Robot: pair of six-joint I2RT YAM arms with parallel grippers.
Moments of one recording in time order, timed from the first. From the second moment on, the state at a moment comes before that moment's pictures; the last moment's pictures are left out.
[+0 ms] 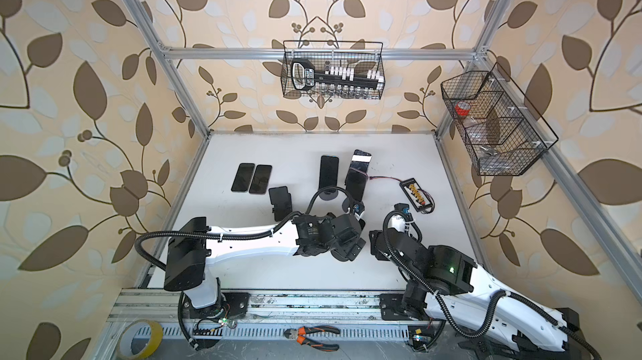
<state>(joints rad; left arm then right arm) -1.24 1.75 1.35 -0.56 -0.29 -0.46 1.04 0.60 0.80 -1.11 0.54 1.01</state>
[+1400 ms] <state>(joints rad) -1.24 1.85 1.46 -0.62 -0.38 -0.57 1.04 0.61 0.80 -1.09 0.55 0.97</state>
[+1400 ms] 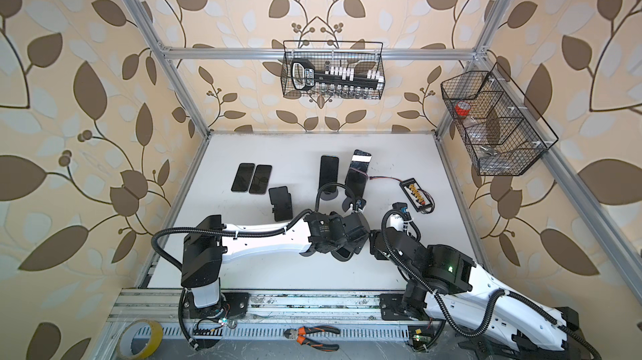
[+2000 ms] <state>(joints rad) -1.24 1.86 1.46 -0.61 -0.38 -0.59 1.04 0.61 0.80 -1.09 0.55 0.97</state>
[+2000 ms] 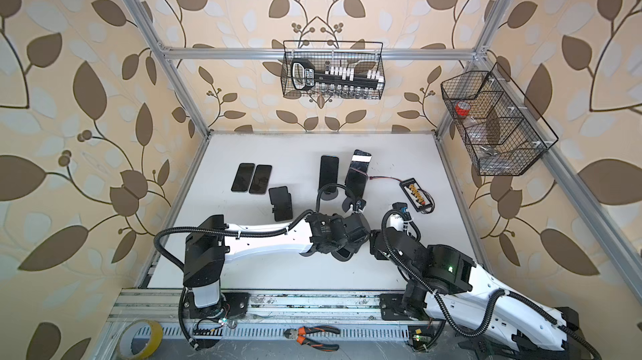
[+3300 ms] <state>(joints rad) -1.24 1.79 1.42 -0.57 -0.37 -0.59 1.04 0.61 0.80 -1.09 0.54 0.98</state>
